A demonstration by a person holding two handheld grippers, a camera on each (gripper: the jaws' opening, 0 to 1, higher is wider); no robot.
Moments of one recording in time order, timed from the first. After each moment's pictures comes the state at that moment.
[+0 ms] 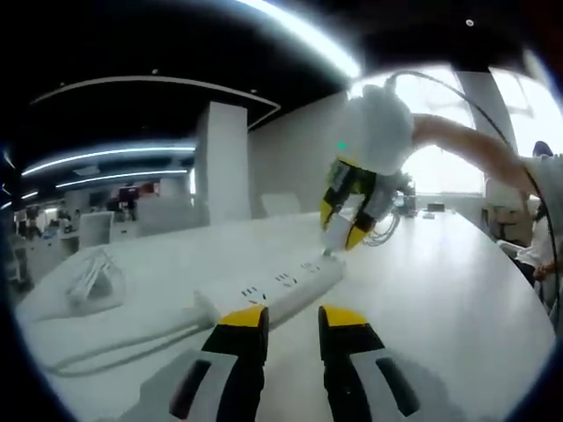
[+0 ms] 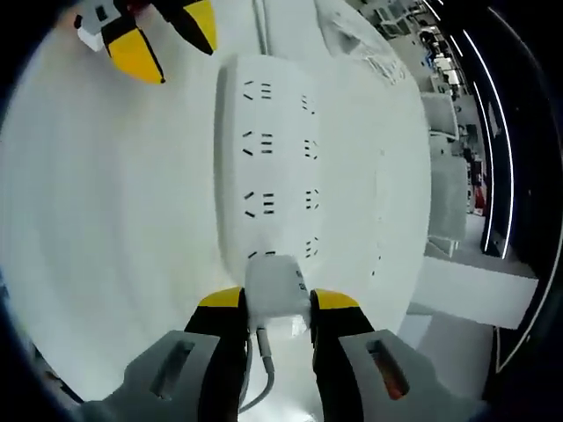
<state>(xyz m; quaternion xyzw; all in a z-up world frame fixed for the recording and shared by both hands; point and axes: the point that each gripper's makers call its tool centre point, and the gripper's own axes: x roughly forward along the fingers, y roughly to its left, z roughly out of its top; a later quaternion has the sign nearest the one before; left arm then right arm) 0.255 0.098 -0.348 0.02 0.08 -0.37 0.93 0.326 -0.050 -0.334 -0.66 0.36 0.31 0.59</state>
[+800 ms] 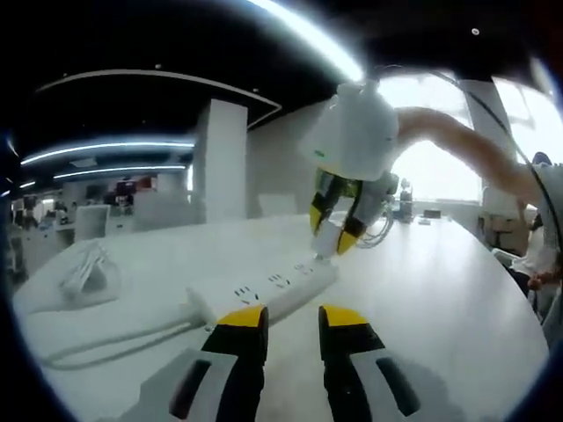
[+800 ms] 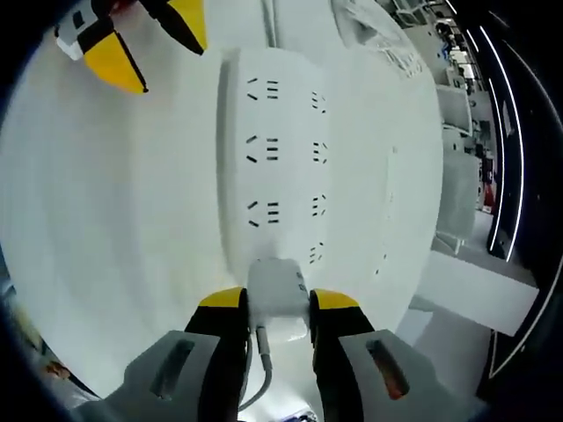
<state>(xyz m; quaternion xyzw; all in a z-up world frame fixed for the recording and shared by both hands) 0.251 0.094 -0.347 0.00 0.08 -0.38 0.92 0.321 -0.042 -0.336 -0.67 0.39 0.30 0.55</state>
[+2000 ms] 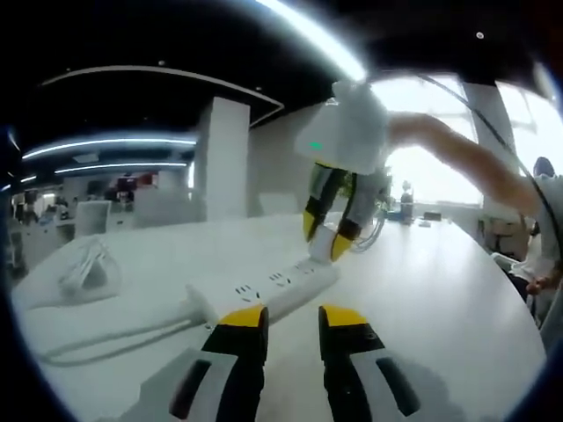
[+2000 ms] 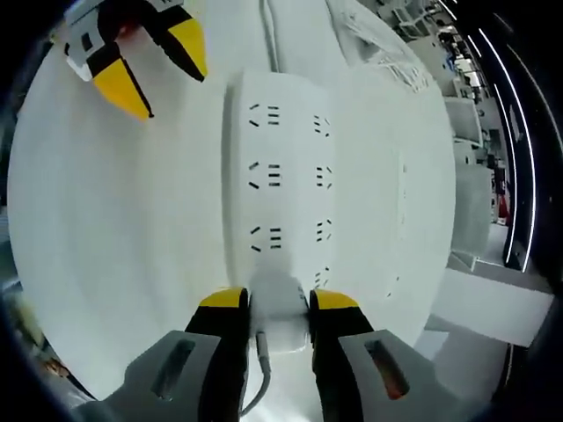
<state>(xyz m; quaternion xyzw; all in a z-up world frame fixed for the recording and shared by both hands) 0.251 0.095 -0.346 -0.01 0.09 -0.38 0.92 0.324 -0.025 -0.346 -0.63 0.39 0.37 0.56</state>
